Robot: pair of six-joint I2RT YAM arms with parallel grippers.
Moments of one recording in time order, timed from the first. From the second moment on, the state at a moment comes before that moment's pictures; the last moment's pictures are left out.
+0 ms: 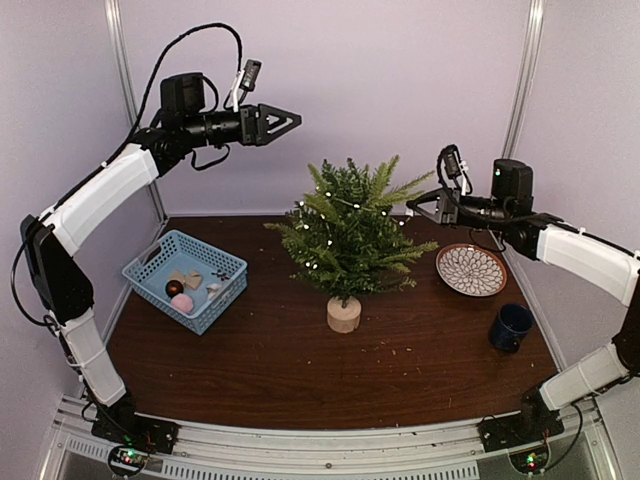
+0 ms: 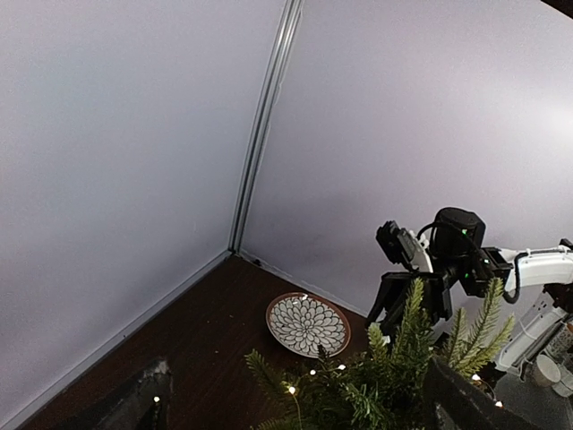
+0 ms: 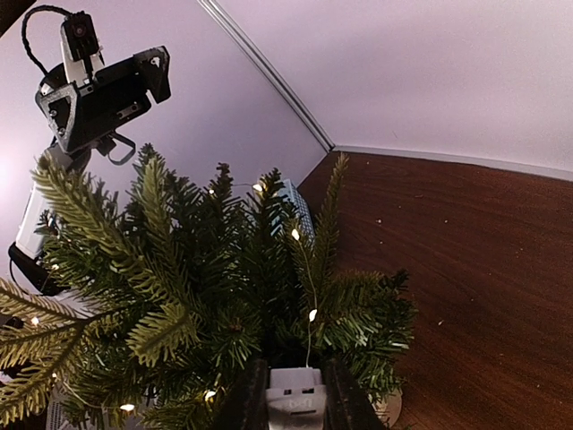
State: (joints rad) left arm -0.48 1.79 1.94 -0.19 0.74 -0.22; right arm 0.30 1.35 1.05 0.10 -0.79 0.50
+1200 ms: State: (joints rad) left arm -0.43 1.68 1.88 -0.51 0.49 -0.24; right arm 0.30 1.19 1.06 -0.13 -0.78 0.38
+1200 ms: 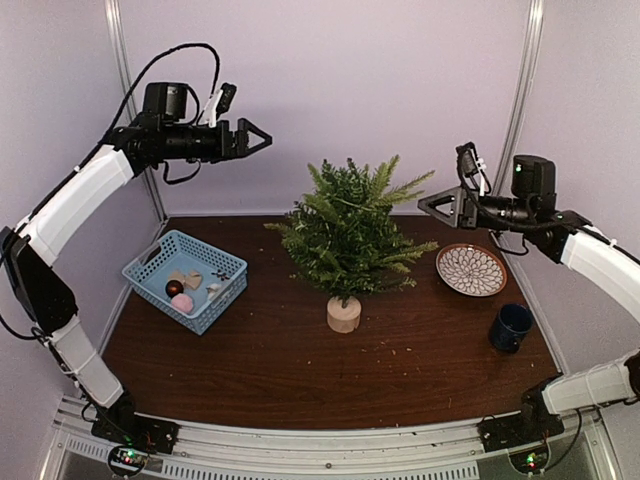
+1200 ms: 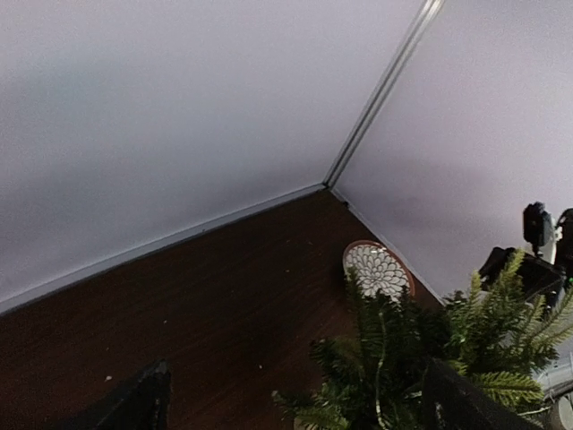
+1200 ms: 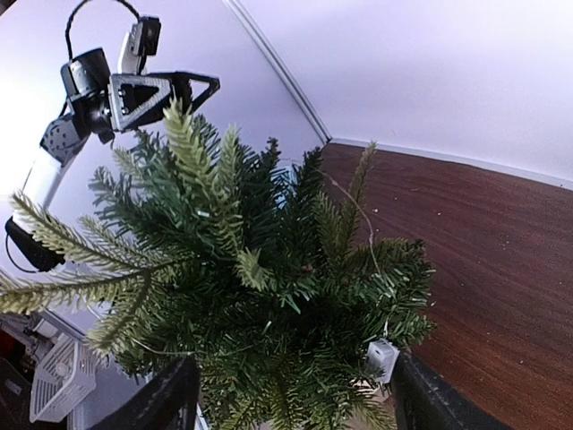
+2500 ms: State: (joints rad) left arm -0.10 1.75 1.40 -1.05 0.06 -0.22; right arm 0.18 1.14 1.13 -0.32 -0.57 0.41
